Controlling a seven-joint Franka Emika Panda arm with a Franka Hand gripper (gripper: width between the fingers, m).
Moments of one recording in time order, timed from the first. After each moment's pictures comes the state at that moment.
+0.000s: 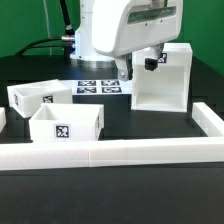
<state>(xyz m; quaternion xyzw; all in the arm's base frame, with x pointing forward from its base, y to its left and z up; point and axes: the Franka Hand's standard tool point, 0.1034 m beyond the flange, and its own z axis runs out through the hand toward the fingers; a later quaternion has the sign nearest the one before) 0.563 0.030 0.101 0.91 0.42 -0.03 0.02</state>
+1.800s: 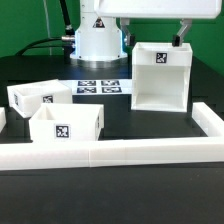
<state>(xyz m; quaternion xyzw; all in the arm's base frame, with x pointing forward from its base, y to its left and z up) 0.511 0.070 0.138 1.00 -0.06 -0.01 0.00</state>
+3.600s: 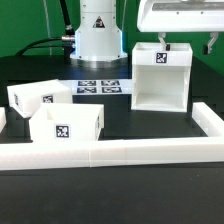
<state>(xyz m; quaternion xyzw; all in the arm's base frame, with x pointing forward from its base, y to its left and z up) 0.412 0.157 0.098 0.99 -0.11 -0.01 -0.01</state>
